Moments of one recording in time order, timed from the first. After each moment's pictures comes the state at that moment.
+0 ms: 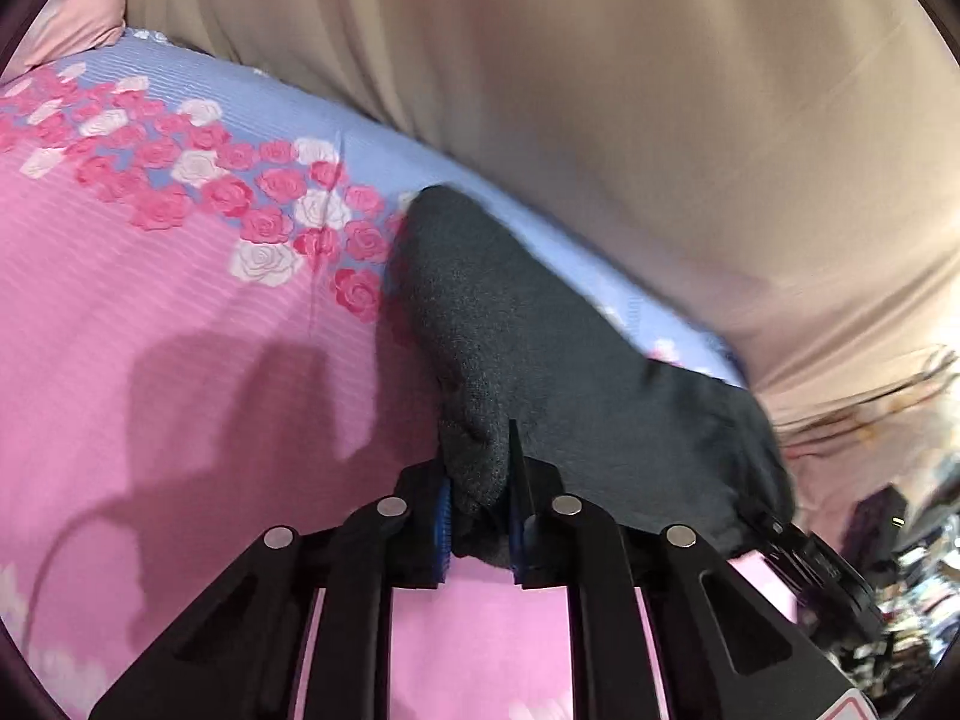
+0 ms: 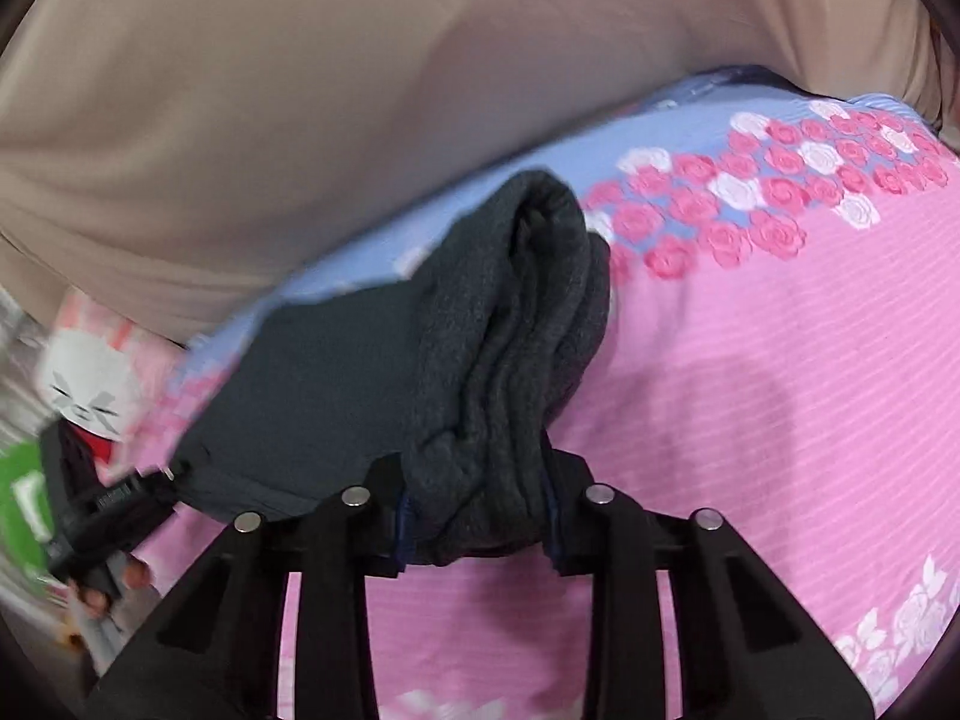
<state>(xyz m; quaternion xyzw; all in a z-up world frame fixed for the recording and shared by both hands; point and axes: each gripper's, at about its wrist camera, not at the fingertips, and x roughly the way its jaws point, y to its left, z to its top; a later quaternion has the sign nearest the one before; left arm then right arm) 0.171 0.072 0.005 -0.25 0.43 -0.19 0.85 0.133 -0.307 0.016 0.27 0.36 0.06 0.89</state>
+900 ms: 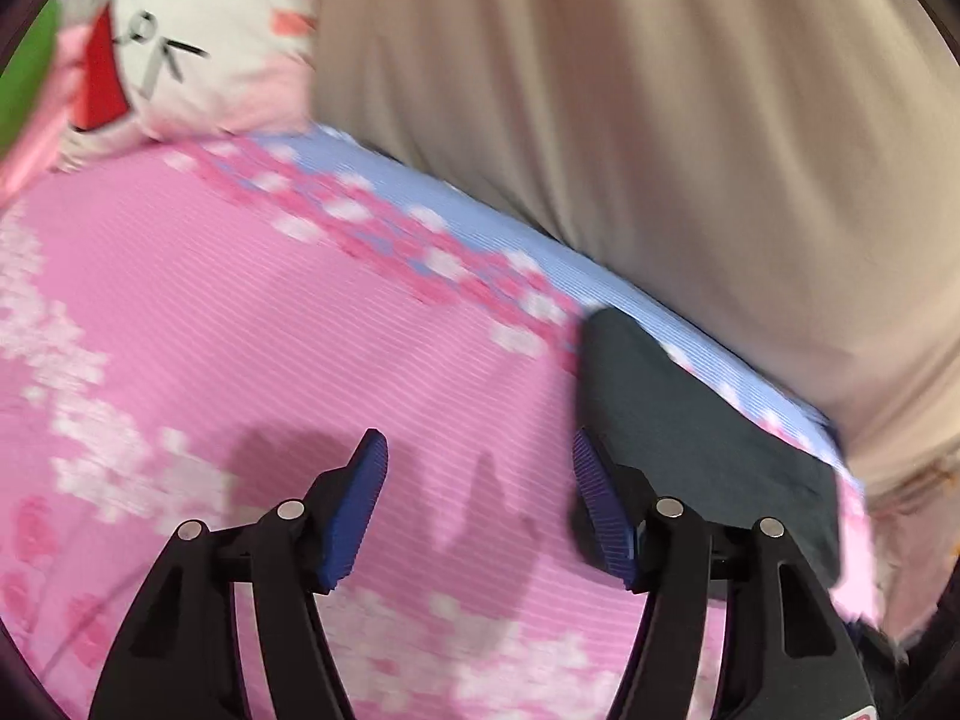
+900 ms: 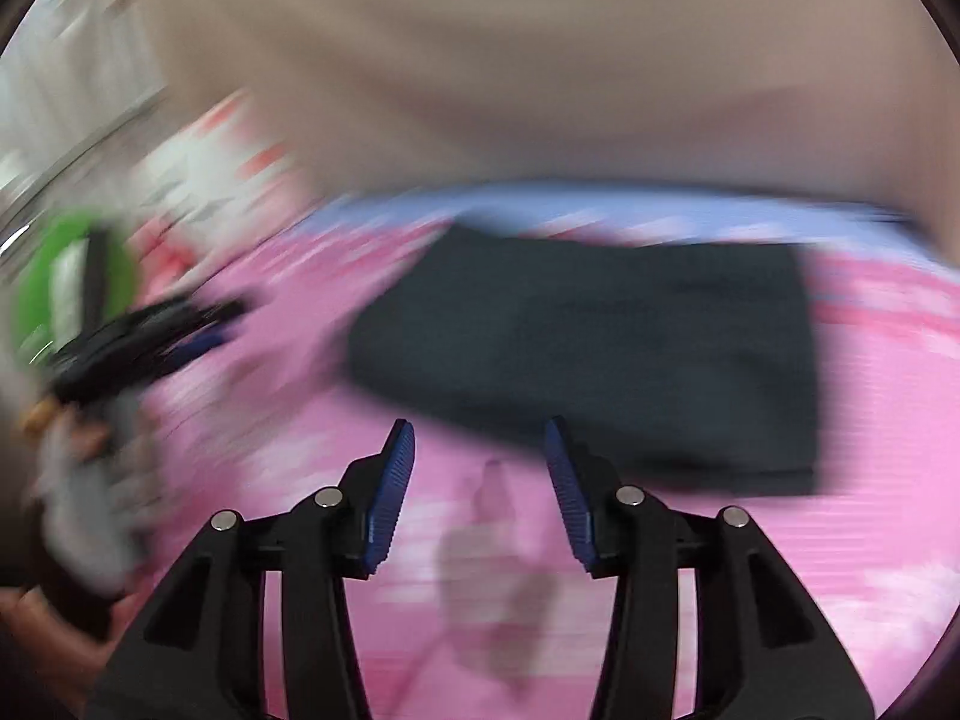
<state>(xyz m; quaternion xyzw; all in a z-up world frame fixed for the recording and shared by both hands) 0.098 0.147 0.020 -0.21 0.34 0.00 0.92 0.109 -0.122 0.015 0.08 0.39 0.28 0.87</state>
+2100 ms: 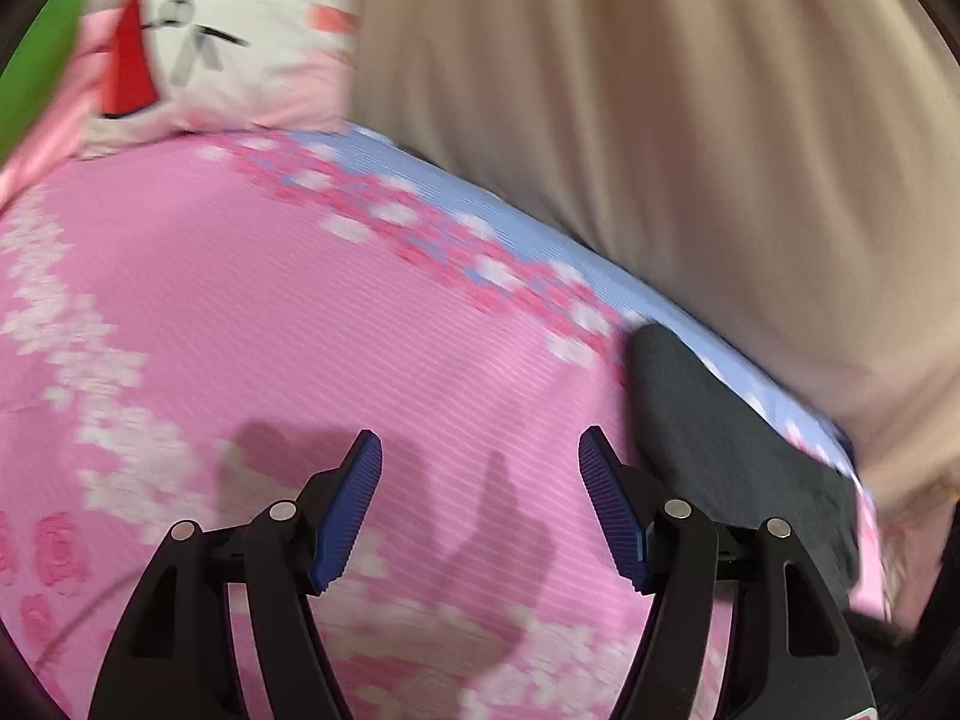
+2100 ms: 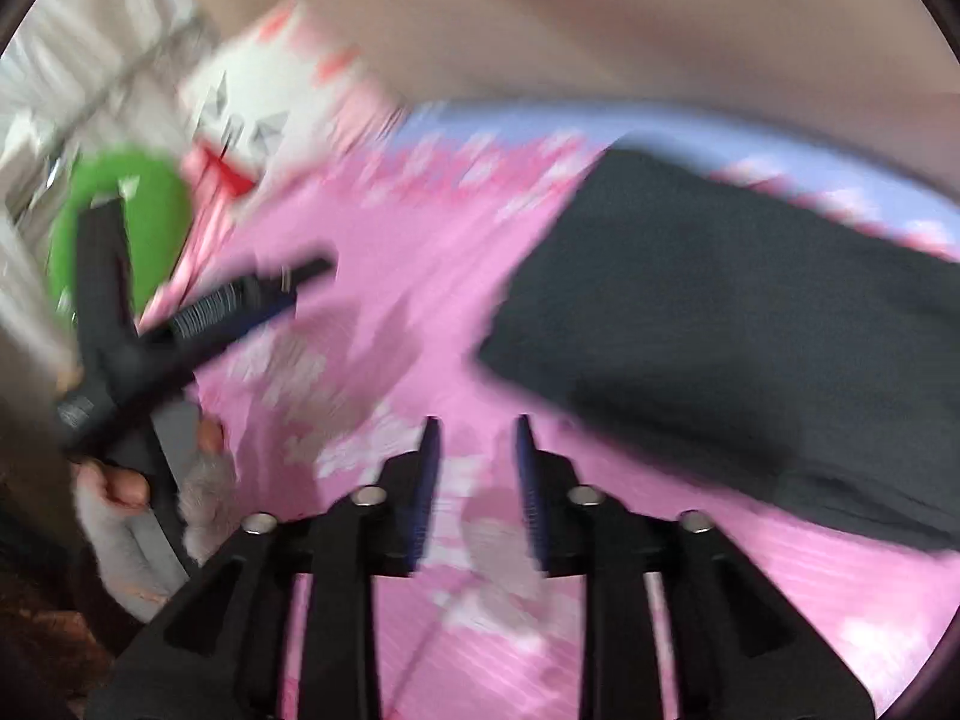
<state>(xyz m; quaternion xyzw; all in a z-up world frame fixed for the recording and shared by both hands) 0.102 0.169 0.006 -0.22 0.35 -0.02 0.91 0.122 -0.098 0.041 0.07 0.40 0.22 0.89</state>
